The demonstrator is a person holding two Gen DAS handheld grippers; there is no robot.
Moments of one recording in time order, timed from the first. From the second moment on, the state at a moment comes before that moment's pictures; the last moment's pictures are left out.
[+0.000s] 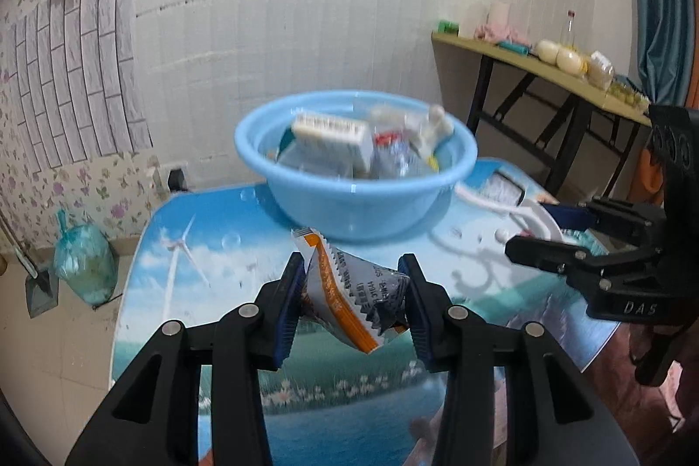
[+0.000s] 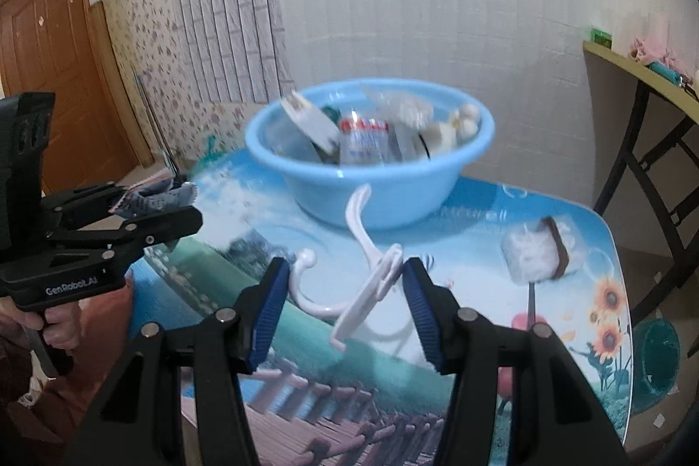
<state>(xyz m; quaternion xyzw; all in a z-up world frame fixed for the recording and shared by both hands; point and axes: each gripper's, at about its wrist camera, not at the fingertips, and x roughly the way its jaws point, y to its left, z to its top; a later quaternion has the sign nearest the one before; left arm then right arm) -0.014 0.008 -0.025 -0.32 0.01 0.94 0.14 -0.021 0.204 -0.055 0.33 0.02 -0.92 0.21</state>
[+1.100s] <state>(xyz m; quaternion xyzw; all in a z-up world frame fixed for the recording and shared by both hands) -0.083 0.016 0.018 -0.28 0.02 0.95 0.14 -0.076 0.202 -0.010 0.28 -0.01 -0.93 0.25</state>
